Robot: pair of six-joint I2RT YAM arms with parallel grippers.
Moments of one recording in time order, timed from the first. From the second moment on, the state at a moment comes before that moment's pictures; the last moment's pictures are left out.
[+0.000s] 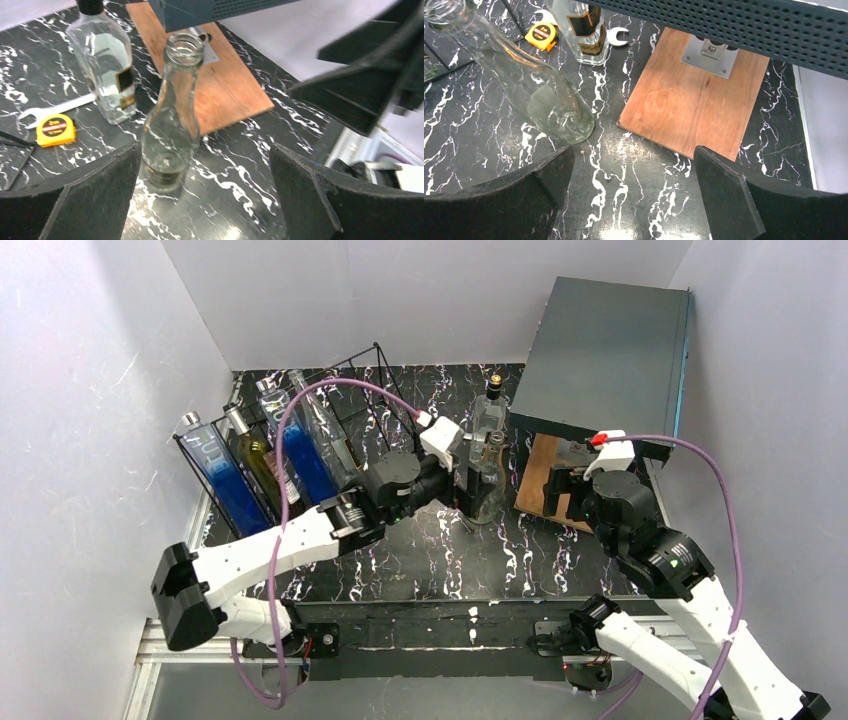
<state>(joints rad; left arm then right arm) -1.03 1.26 1.07 0.02 -0.12 -0.25 0.64 0.66 0.98 -0.79 0.46 0.26</state>
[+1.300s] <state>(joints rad) -1.06 1.71 1.23 0.26 -0.46 -0.18 0.64 0.56 0.91 -0.76 0.53 0.25</state>
